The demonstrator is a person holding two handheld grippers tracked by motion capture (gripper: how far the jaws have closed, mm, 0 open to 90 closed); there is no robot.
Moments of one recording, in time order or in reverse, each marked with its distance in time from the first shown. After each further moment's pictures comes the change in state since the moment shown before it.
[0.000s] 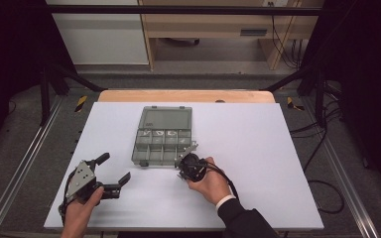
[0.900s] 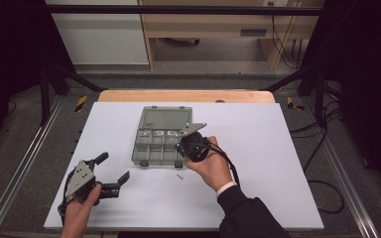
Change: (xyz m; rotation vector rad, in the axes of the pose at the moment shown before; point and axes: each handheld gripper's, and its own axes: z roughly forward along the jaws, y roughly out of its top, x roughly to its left) left arm 0.002 0.000 0.000 0.002 0.014 -0.006; right arm -0.014 0.048 -0.061 -0.261 -0.073 -0.003
